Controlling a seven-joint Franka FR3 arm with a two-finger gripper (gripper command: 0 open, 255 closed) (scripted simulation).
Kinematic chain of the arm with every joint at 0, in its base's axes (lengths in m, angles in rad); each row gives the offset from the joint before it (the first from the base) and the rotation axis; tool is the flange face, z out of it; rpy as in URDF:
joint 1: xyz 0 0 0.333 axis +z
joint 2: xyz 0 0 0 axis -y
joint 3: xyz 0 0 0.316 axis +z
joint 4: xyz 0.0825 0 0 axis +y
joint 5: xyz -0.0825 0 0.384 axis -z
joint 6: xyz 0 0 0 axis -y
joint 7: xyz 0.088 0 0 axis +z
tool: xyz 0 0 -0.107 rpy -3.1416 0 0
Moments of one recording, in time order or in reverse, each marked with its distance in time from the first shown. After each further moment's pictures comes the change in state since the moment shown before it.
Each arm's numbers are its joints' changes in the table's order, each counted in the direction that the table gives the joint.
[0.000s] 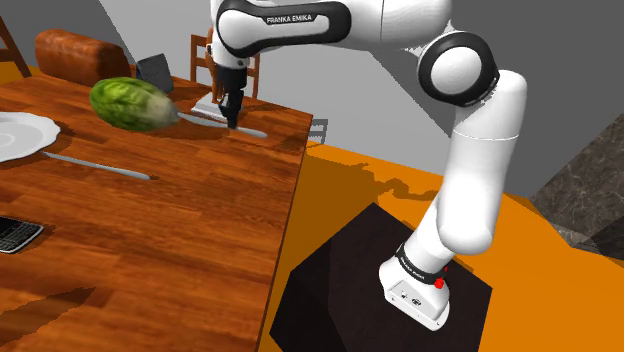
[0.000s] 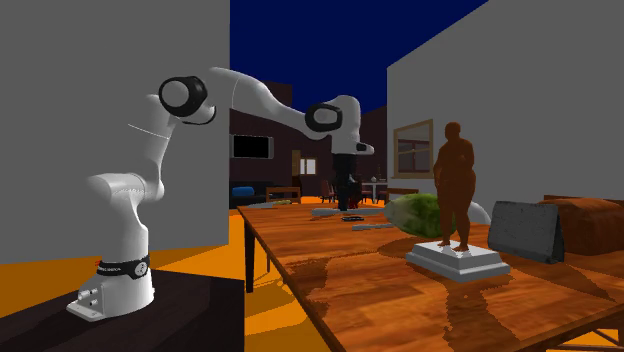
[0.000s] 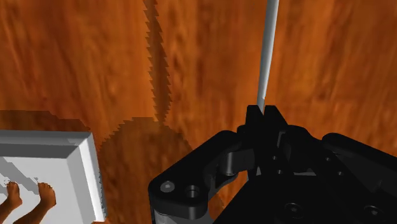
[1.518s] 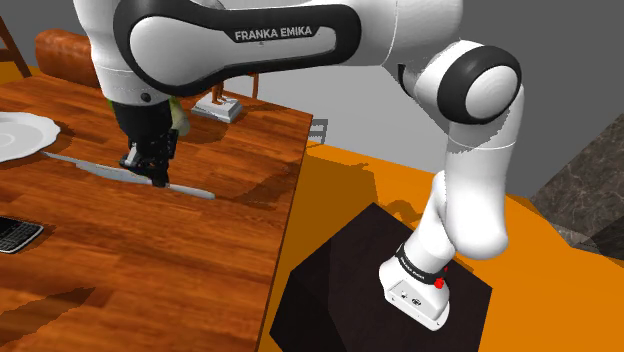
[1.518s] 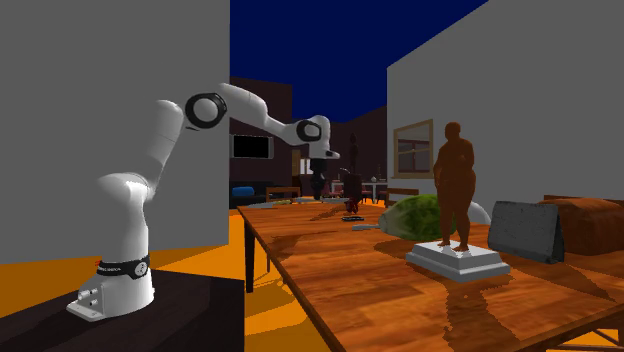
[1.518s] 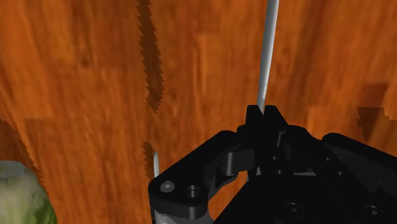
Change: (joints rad) arm 0.337 -0.055 0.153 -0.098 0.042 -0.054 -0.483
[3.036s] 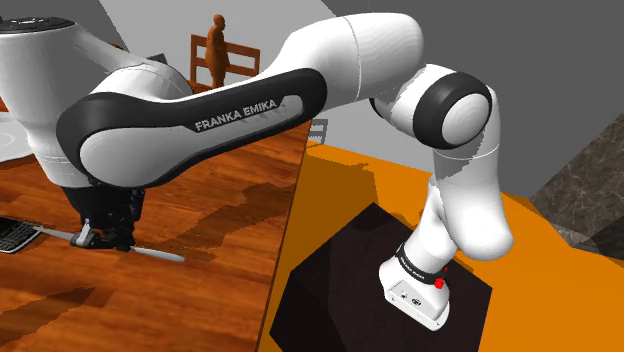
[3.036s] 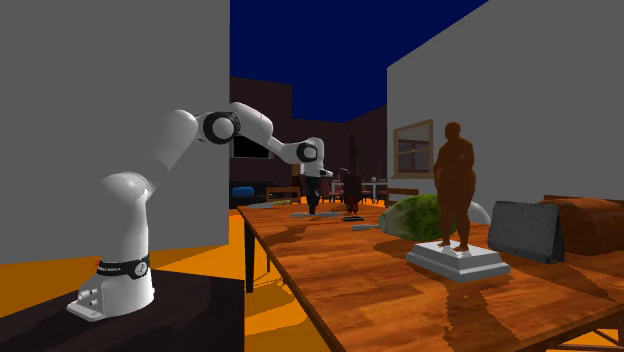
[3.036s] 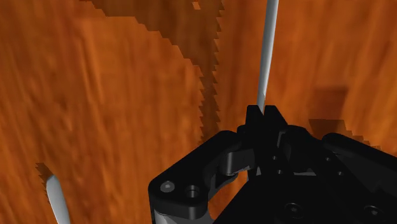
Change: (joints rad) arm 0.134 -0.177 0.020 -0.072 0.051 0.098 -0.158
